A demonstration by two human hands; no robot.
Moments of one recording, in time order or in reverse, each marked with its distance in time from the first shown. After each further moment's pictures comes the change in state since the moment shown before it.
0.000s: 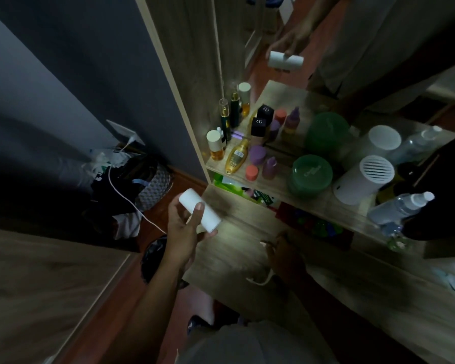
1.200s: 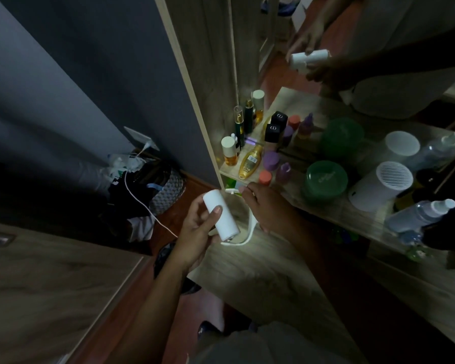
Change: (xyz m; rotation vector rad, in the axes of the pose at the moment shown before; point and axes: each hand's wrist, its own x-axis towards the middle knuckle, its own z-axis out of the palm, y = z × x) left_hand -0.003 0.020 -0.006 0.098 -0.225 -0.033; right_hand 0.000 -0.153 -0.139 0.052 0.069 -0.694
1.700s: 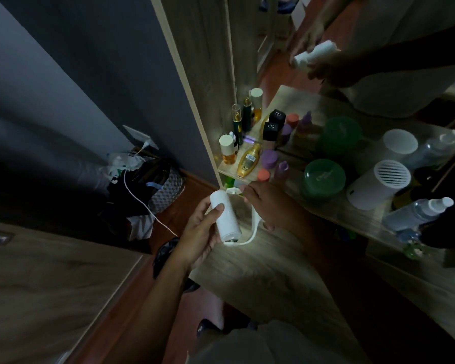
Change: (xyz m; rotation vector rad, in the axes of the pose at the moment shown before) left_hand -0.001 0.002 0.010 -0.161 -0.103 -0.070; right_hand -0.001 -0.001 -0.027 -0.681 -0.318 -0.289
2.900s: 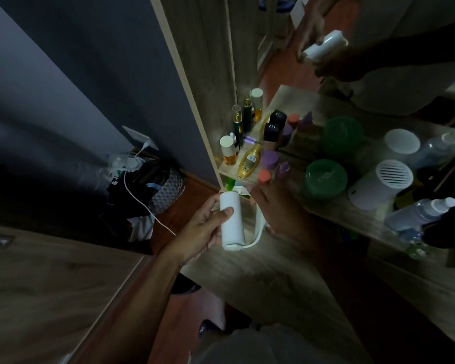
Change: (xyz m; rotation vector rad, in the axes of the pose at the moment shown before) left_hand 0.000 0.022 -0.002 0.210 -0.217 -0.048; right_hand -0.002 -0.005 0.020 0.662 0.342 0.272
